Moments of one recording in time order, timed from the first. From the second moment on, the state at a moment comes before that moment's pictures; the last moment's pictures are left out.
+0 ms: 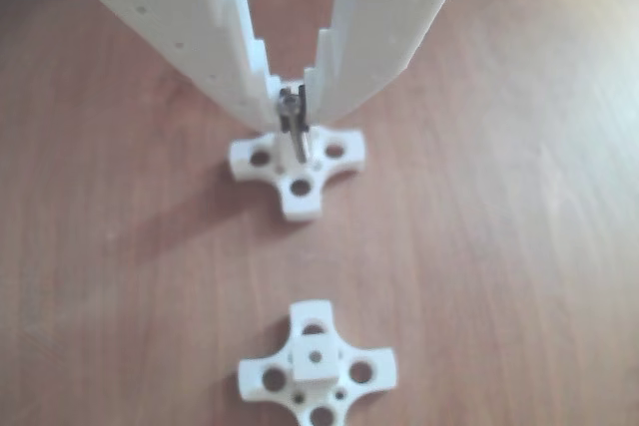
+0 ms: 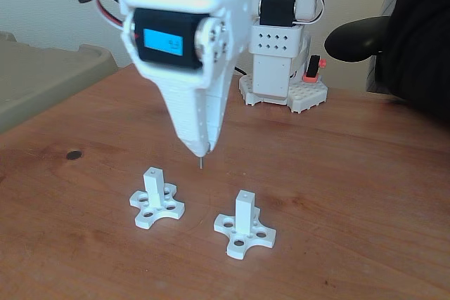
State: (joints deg) arm -3.1 85.6 83.3 82.1 -1.3
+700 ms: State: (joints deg) arm -9.6 87.8 87.5 78.4 1.7
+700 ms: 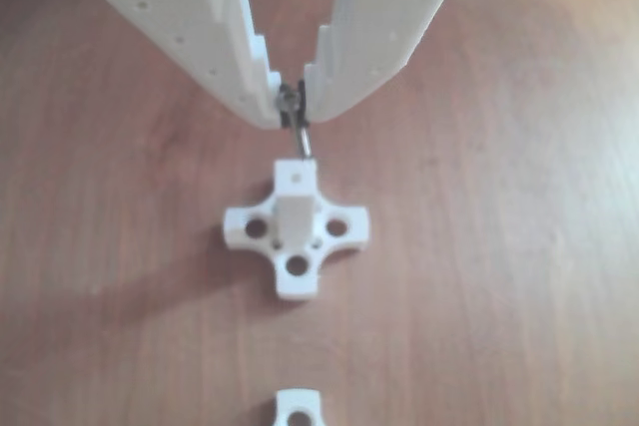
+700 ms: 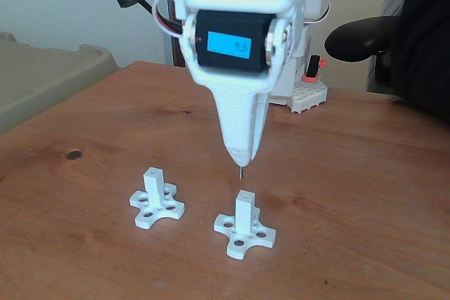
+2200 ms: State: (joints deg) arm -10.5 87.8 91.1 75.5 3.1
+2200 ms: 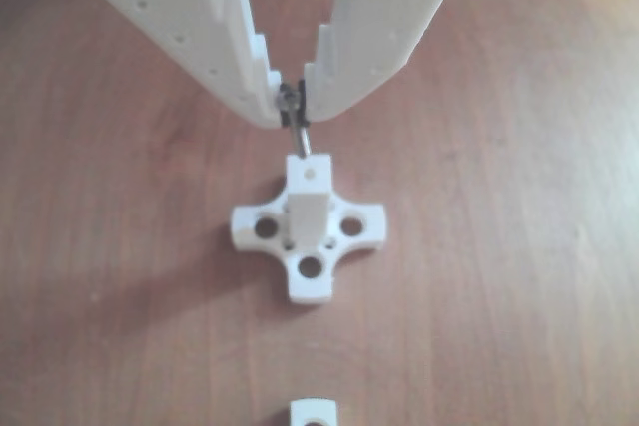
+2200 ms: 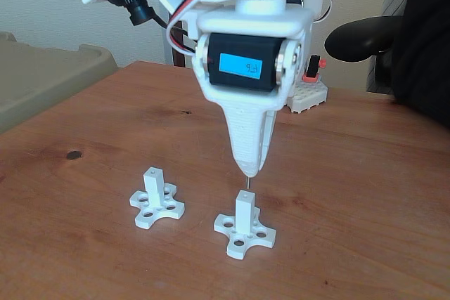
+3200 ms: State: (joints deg) arm -9.6 87.8 91.1 74.2 3.1
